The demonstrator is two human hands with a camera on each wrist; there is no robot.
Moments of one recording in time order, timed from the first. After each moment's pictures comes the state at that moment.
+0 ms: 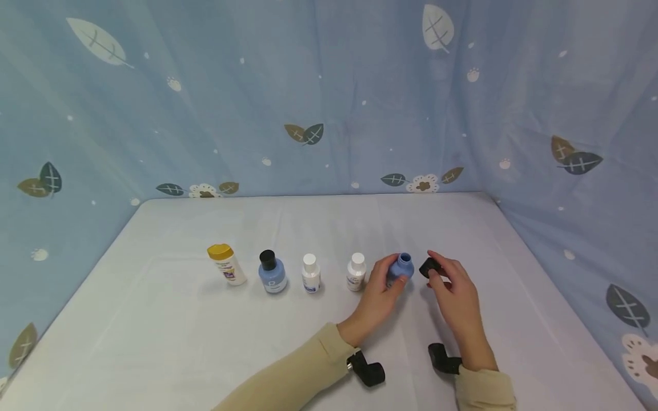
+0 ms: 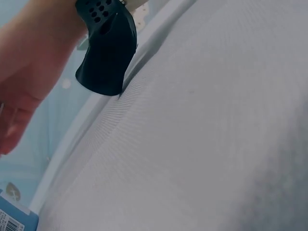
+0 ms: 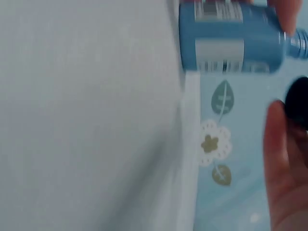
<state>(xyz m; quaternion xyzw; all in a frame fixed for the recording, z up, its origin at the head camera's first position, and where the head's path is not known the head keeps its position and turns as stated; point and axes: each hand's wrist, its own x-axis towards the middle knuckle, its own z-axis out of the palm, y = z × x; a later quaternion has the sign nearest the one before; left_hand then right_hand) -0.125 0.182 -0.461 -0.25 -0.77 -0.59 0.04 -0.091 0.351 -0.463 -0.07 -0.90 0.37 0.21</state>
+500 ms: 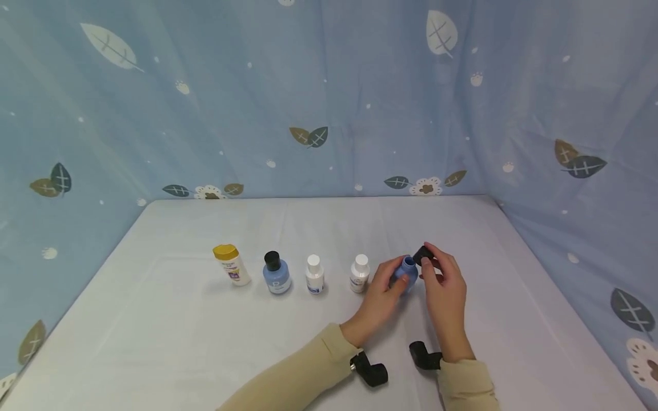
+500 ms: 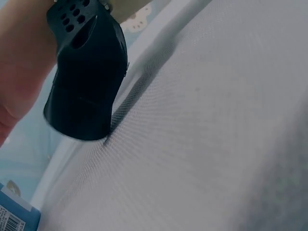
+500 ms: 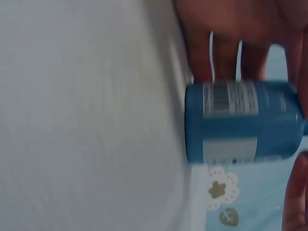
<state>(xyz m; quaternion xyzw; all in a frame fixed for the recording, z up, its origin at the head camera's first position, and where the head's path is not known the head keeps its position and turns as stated) -0.126 0.181 -0.462 -0.25 -0.75 -0.61 0.01 -0.106 0.322 -0.461 -0.09 -0.81 0.49 0.30</state>
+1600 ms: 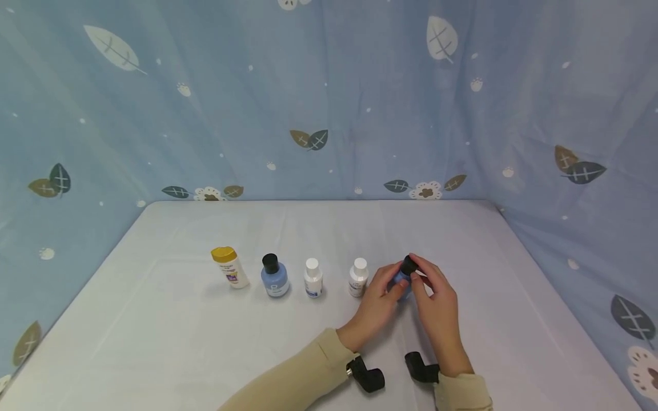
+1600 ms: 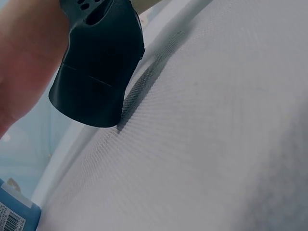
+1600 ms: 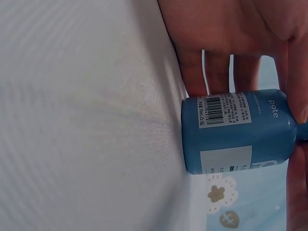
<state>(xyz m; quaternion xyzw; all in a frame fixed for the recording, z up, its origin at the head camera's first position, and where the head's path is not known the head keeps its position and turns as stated) -0.126 0.177 -0.466 -0.27 -0.73 -0.63 0.01 -0.085 0.296 -0.437 -0.02 -0.85 0.46 0.27</state>
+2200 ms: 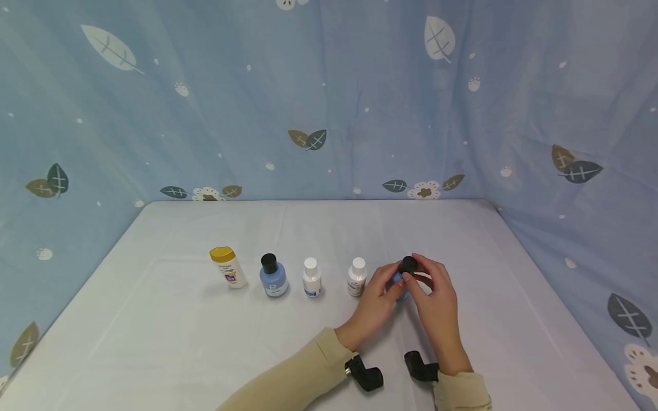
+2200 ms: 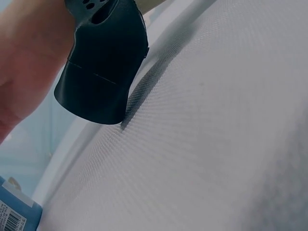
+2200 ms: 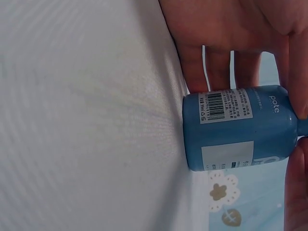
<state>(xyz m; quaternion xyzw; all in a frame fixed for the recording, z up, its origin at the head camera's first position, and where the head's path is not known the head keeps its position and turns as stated) -0.125 0.176 -0.463 -0.27 -0.73 -0.63 0.01 -0.084 0.293 -0.429 -0.01 -0.83 0.48 0.28</state>
